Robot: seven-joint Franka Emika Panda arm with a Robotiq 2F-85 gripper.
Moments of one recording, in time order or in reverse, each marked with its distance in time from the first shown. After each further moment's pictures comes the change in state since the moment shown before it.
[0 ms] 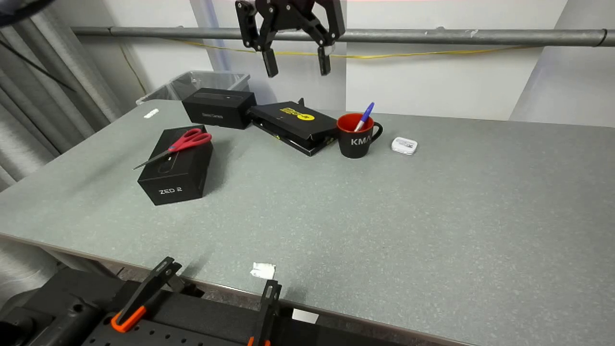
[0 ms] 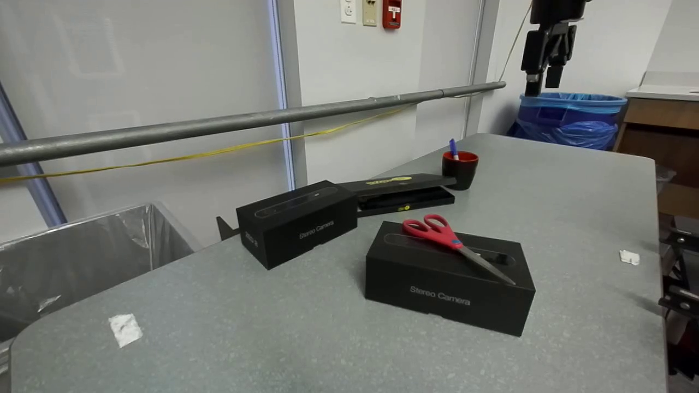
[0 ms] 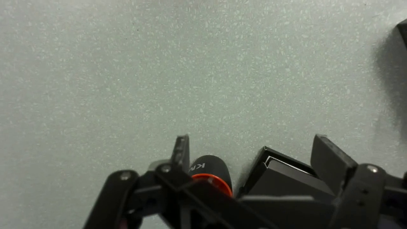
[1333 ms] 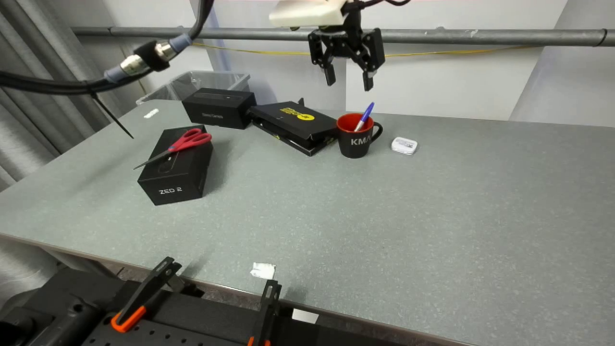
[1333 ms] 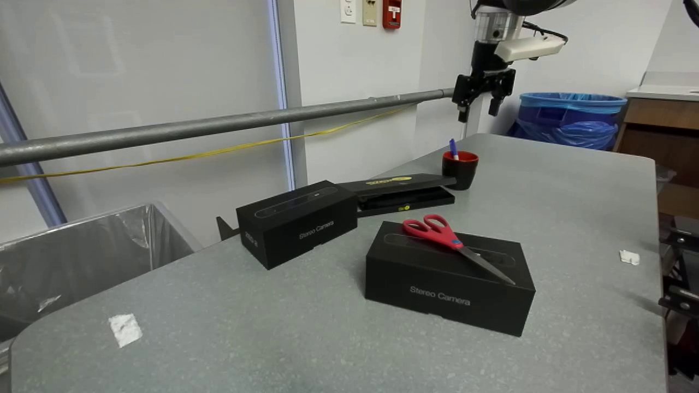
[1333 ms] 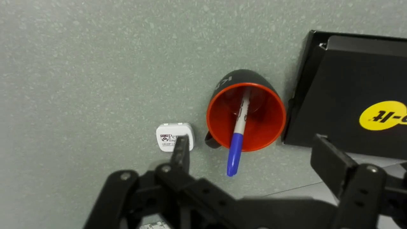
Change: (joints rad) arm -0.001 0.419 -0.079 0.288 0.003 0.286 0.251
